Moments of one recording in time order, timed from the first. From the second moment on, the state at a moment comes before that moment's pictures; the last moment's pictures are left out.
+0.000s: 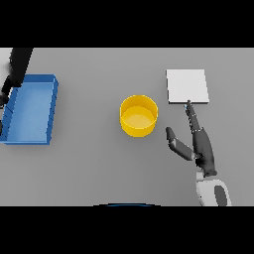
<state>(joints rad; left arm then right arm) -1.54 0.47 -0.57 -0.21 -0.63 -0.08 0.08 0.08 -0.03 0.14 -1.67 0.26 -0.05 -0.16</state>
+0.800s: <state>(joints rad) -0.86 0.67 -0.34 -0.77 -0.06 0.29 0.48 0.08 -0.06 0.15 -1.67 0.31 -0.06 -0.15</state>
